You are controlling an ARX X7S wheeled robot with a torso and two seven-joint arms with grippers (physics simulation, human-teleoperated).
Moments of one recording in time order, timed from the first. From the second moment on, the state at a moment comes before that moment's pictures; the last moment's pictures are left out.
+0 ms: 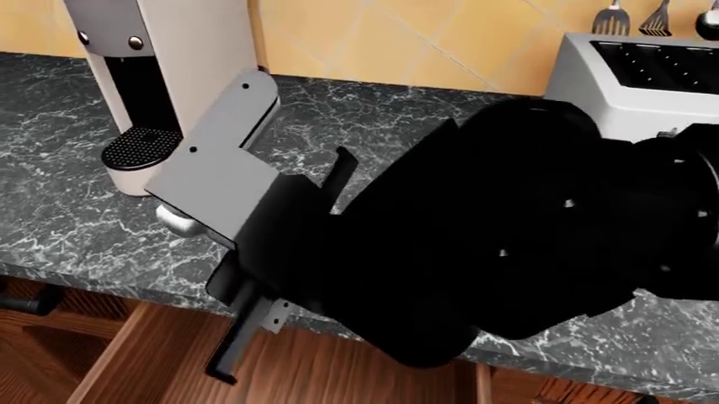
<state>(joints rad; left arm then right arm) 0.54 -0.21 -0.22 -1.31 -2.58 -0.43 1.57 1.87 0.27 -1.41 -0.28 1.98 0.84 0.75</state>
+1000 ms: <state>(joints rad) 0.53 -0.21 -0.22 -1.31 -2.57 -0.42 1.57 1.48 0.10 -1.61 -0.35 1.68 0.79 0.66</state>
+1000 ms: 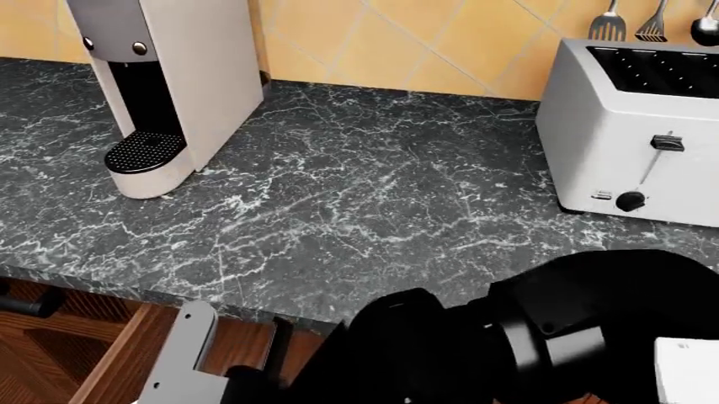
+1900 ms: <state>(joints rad) 0.52 -0.21 -0.20 -1.31 -2.58 -0.41 1.57 1.25 0.06 -1.73 -0.14 1.46 0.71 0.44</state>
